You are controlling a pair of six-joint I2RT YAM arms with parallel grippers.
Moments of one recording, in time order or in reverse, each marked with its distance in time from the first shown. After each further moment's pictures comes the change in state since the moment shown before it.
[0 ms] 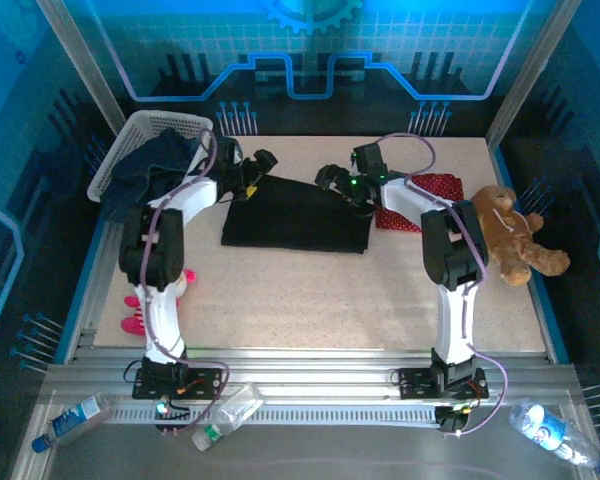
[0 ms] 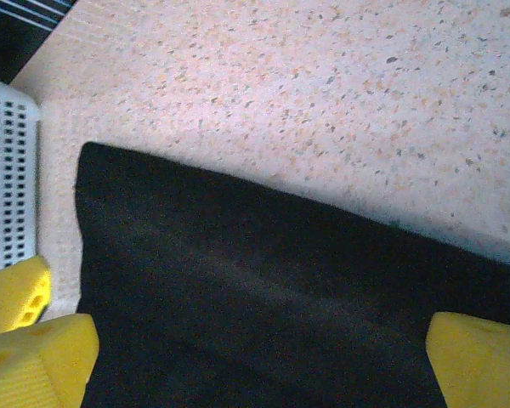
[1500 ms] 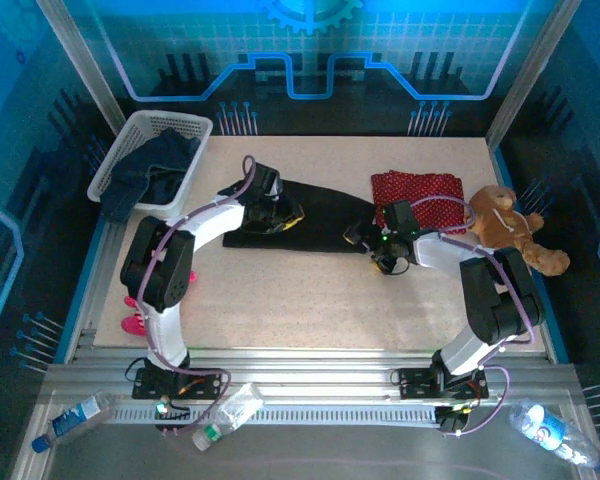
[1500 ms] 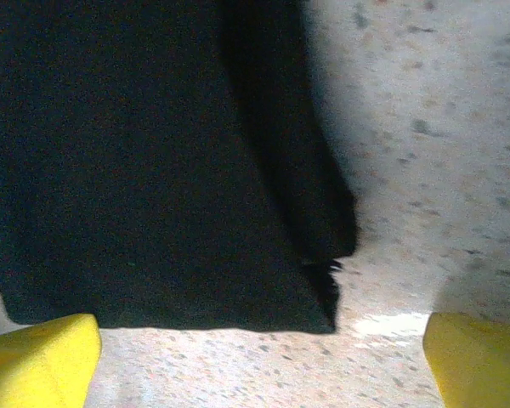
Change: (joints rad) left arm -0.247 -0.181 -0.207 -0.193 0.021 0.039; right arm -0.029 -0.509 -0.741 0.072 -0.009 0.247
